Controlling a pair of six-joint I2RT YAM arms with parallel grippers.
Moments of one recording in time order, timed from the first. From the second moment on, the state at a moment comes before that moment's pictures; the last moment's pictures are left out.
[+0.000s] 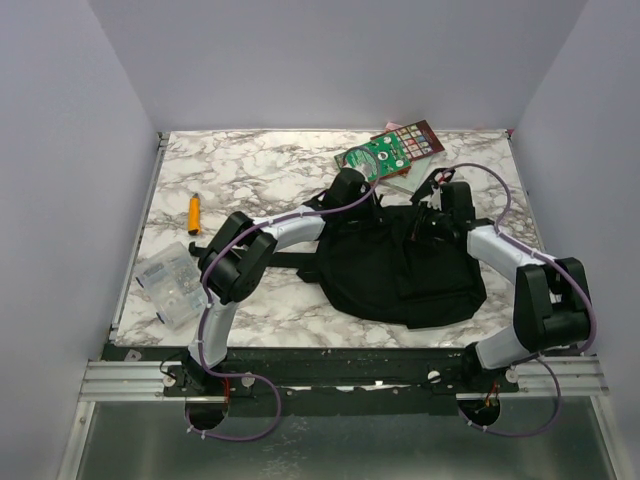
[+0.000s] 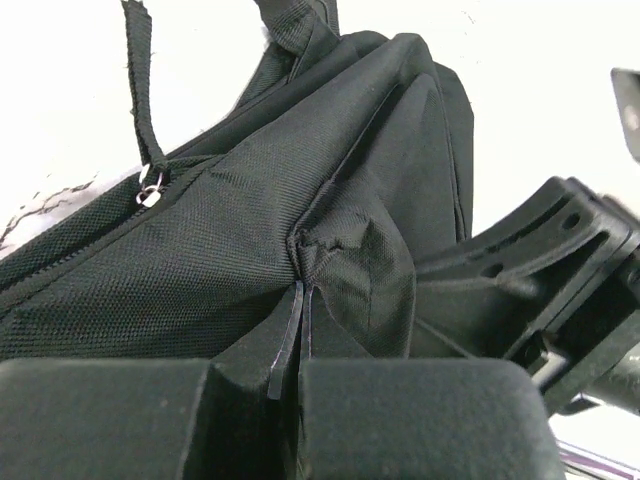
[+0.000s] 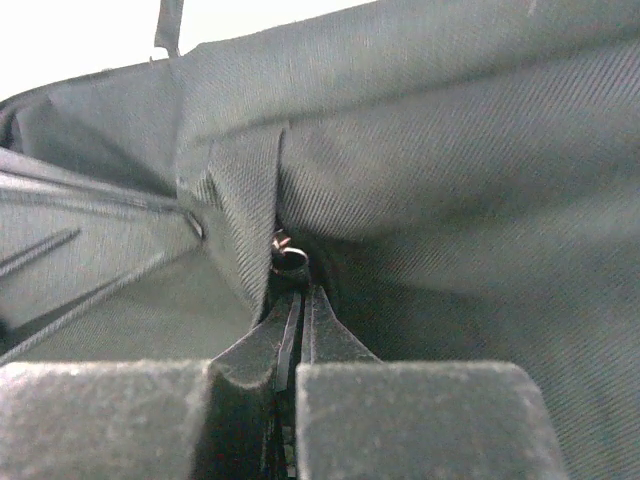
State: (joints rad) left arm -0.72 2.09 1.46 0.13 0.31 -0.87; right arm 0.18 1.51 0.83 -0.11 -0.29 0.39
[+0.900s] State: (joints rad) left arm -0.70 2.06 1.41 0.12 0.20 -0.93; right arm 0.35 1.00 0.65 -0.71 -0.13 0.76
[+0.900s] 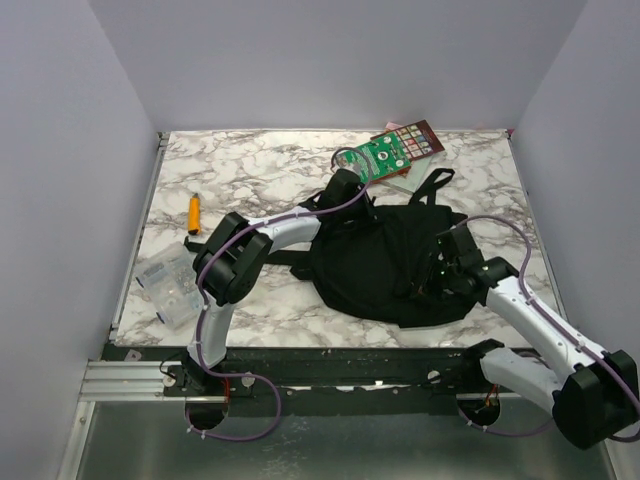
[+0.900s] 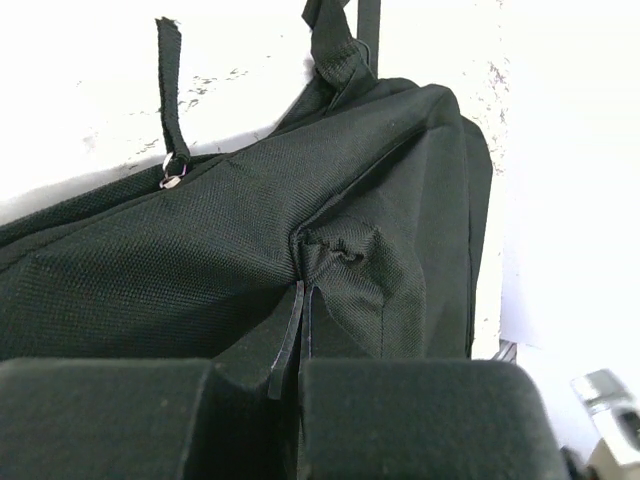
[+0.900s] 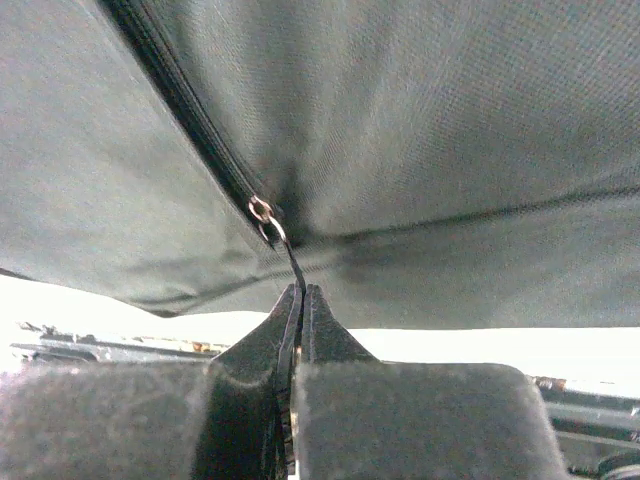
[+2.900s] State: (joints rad) left arm -0.60 1.68 0.99 -0.02 0.62 -0.71; right arm 0.29 1.69 1.05 -0.57 0.38 0.49
